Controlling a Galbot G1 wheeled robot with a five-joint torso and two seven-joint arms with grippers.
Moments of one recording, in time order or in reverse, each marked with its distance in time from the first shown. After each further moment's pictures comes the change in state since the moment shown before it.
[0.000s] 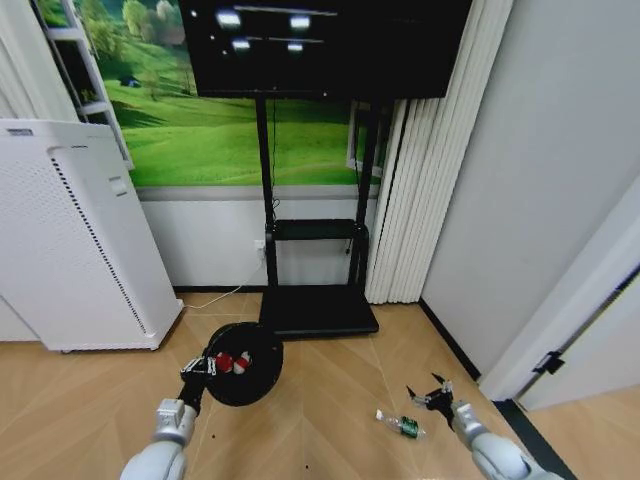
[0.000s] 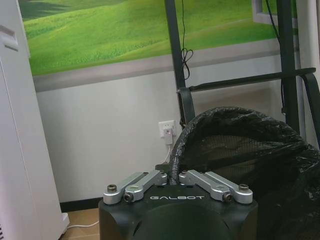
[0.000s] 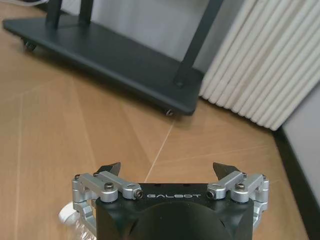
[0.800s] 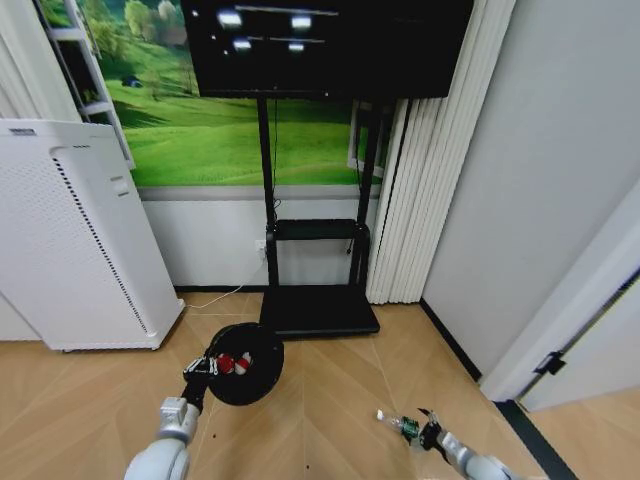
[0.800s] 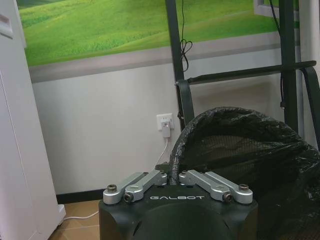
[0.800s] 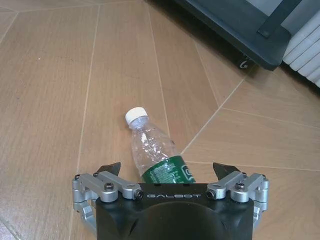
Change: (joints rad) left arm -0.024 -0.016 0.015 0.042 0.002 -0.004 0.003; right arm 0.202 0.080 -0.357 -0.390 -0.206 0.106 -0.128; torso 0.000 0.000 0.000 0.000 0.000
